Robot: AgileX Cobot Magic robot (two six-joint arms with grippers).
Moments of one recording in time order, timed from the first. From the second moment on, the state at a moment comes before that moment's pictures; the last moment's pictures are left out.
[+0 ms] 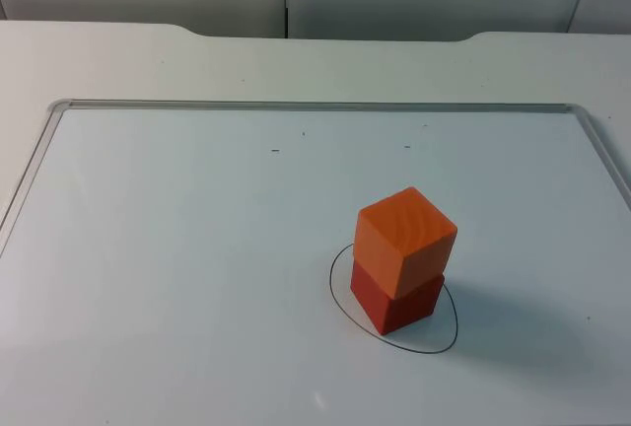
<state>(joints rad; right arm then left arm) 0.75 0.00 -0.53 -0.25 0.95 0.07 -0.80 0.00 -0.51 0.05 1.09 0.00</state>
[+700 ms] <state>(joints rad) 0.75 0.00 -0.53 -0.20 0.96 0.05 -0.80 0.00 -0.51 0.06 1.09 0.00</state>
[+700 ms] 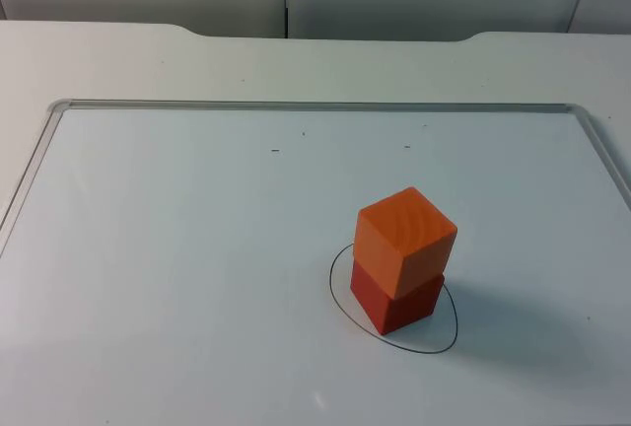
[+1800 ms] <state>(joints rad) 0.75 0.00 -0.52 -0.10 1.09 0.07 -0.80 0.00 -0.51 0.06 1.09 0.00</state>
